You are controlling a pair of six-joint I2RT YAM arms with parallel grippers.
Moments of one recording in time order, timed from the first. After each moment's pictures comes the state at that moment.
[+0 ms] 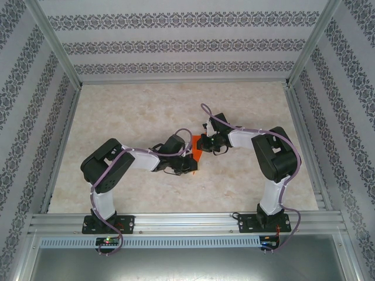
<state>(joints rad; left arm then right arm) -0.71 1.86 0.83 0.17 0.55 -0.94 0.42 1.88 1.01 -0.19 -0.50 0.54</state>
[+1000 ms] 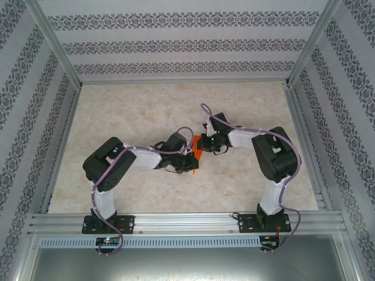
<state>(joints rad) -0.70 1.89 0.89 0.13 0.55 -0.94 0.42 1.88 1.01 -0.19 -0.49 0.54</state>
